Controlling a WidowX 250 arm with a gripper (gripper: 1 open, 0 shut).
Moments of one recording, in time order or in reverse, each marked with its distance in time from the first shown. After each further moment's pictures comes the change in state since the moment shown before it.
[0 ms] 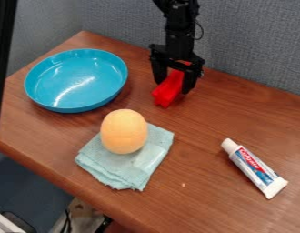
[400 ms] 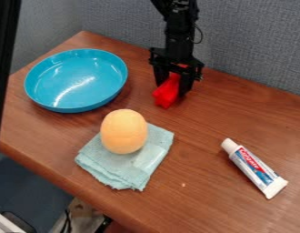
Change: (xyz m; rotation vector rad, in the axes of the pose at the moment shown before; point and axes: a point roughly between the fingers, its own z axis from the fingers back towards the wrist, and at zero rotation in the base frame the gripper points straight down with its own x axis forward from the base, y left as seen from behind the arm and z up) arm -0.001 0.000 -0.001 0.001 0.010 0.000
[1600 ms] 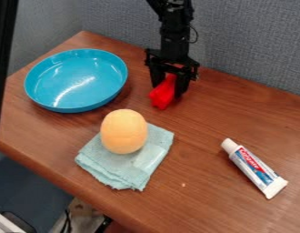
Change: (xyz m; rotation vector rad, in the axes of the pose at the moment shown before) arm -0.007 0.004 0.001 -0.031 0.036 0.015
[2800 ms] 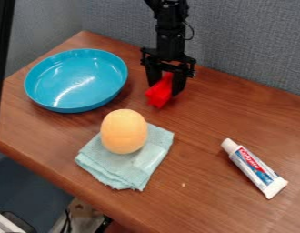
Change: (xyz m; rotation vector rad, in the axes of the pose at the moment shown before) arm -0.004 0.002 0.010 -0.031 0.024 0.023
